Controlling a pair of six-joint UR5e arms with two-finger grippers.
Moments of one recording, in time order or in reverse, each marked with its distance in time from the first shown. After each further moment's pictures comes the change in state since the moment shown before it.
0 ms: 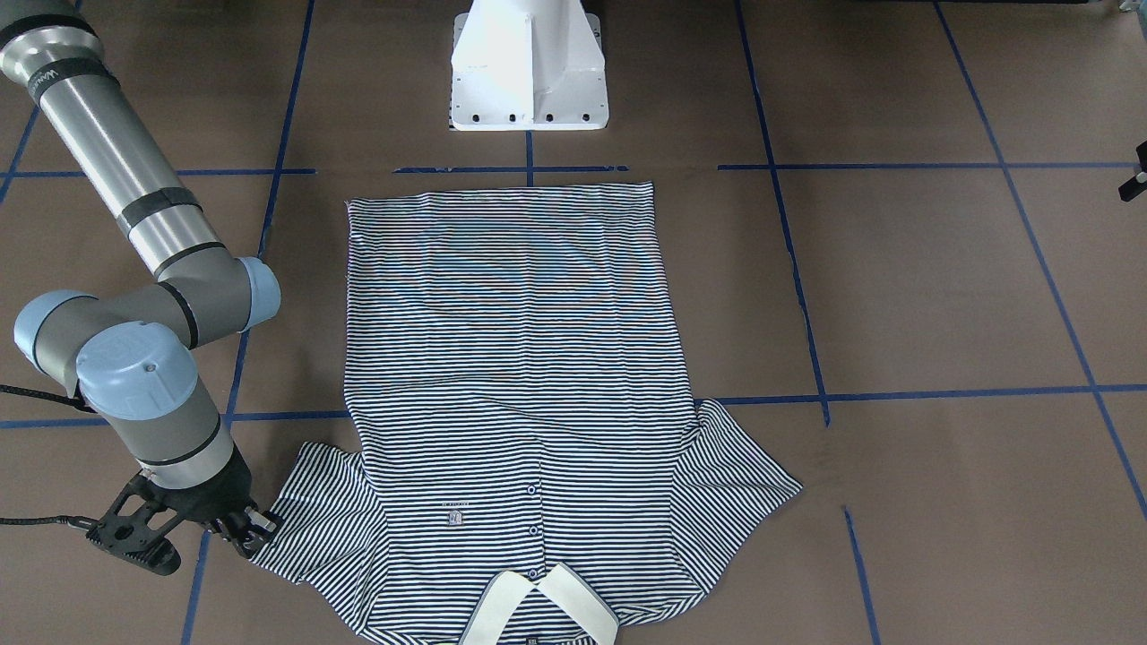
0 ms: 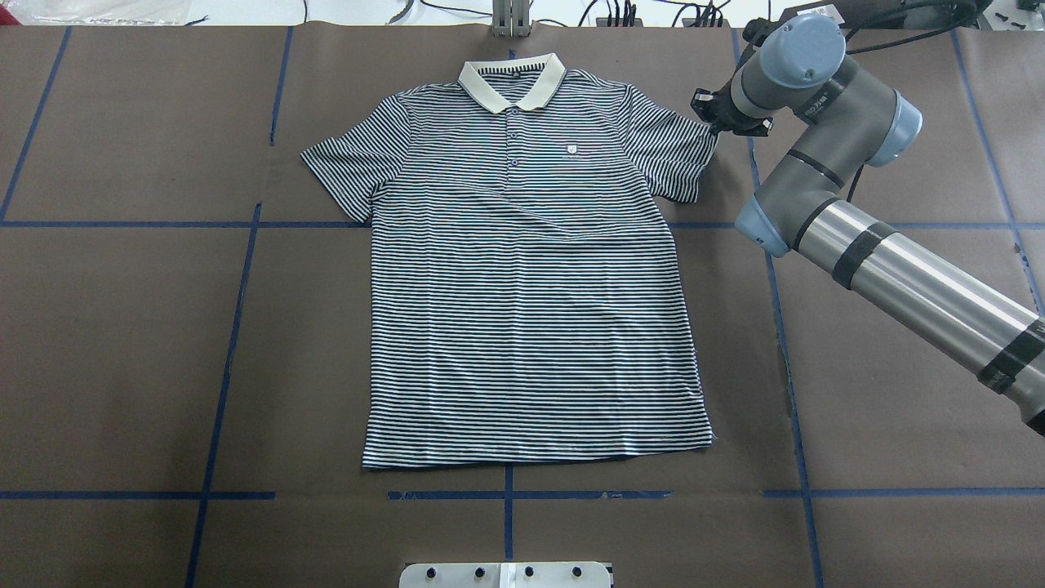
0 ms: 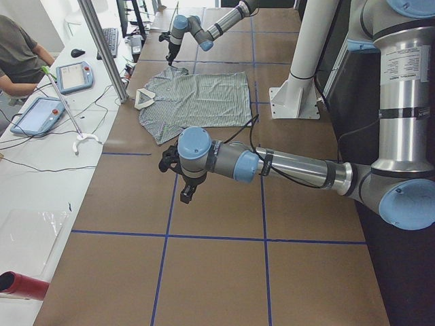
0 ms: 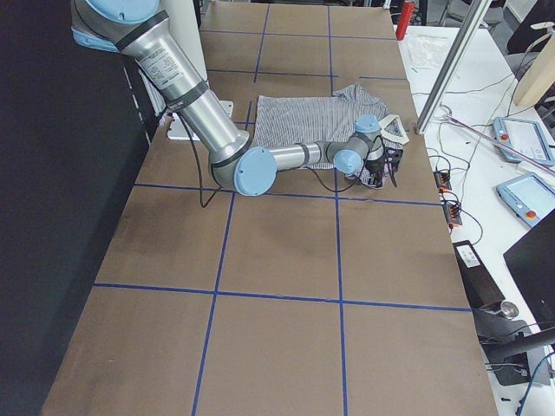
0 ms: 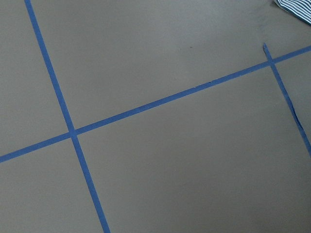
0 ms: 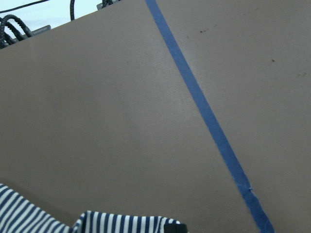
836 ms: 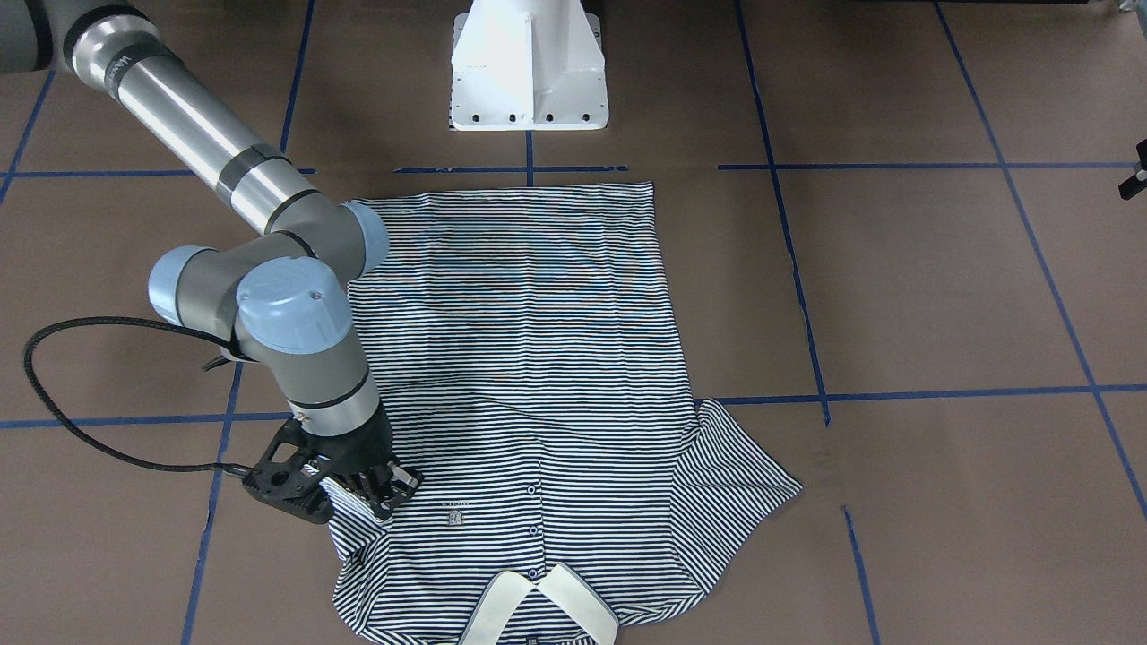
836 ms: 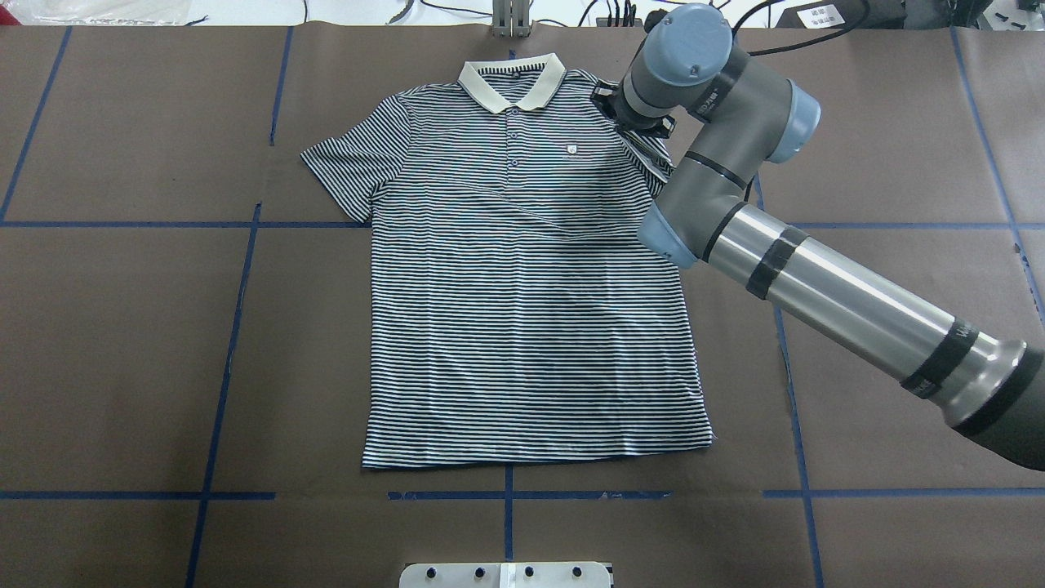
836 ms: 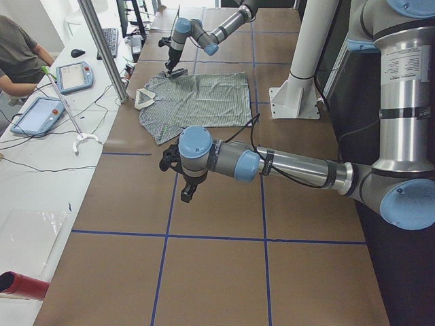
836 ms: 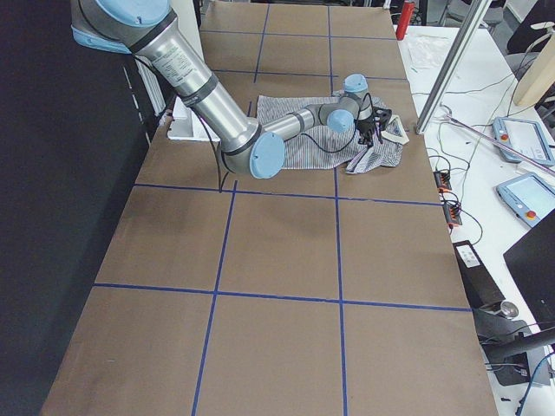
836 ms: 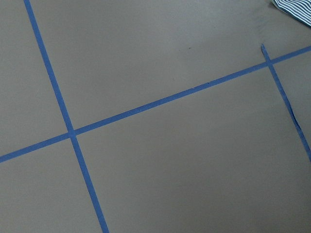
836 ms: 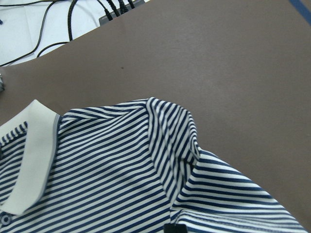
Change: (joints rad) left arm -0.001 0.002 -0.007 0.000 -0.002 -0.003; right arm -0.112 0.170 0.040 -0.155 -0.069 0.151
